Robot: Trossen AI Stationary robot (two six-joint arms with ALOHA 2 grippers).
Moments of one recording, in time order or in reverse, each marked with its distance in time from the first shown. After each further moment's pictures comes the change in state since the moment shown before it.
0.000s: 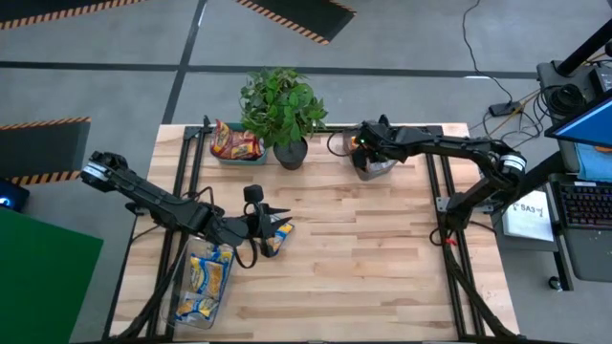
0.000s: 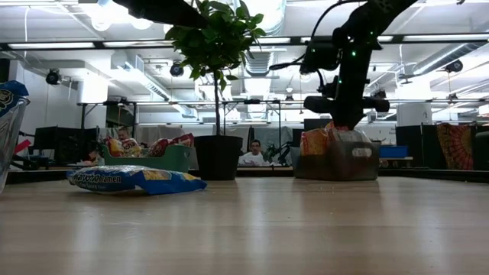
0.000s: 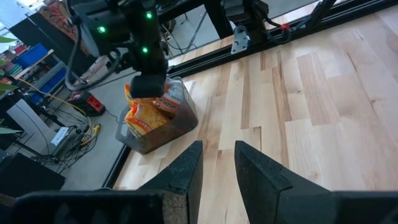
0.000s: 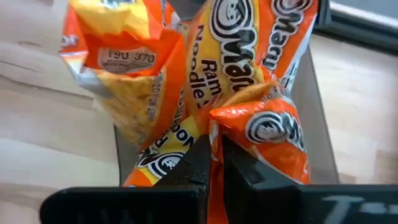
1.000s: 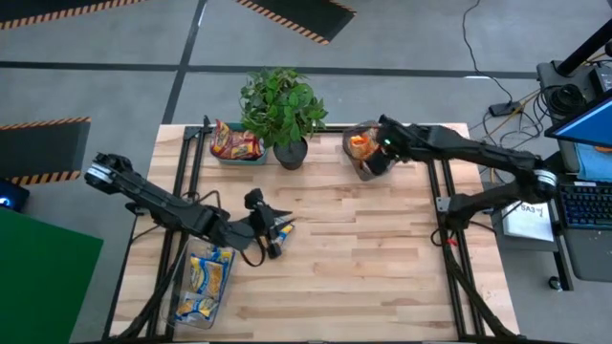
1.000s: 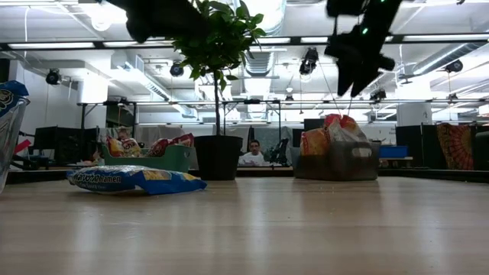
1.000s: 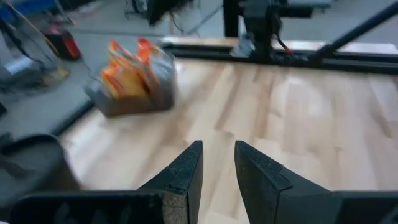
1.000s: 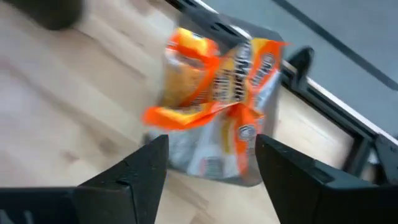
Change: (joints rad) left arm -0.006 0.054 0.011 -0.002 -0.005 -0.436; right arm 0.114 -0.281 0.075 -0.188 0.004 -0.336
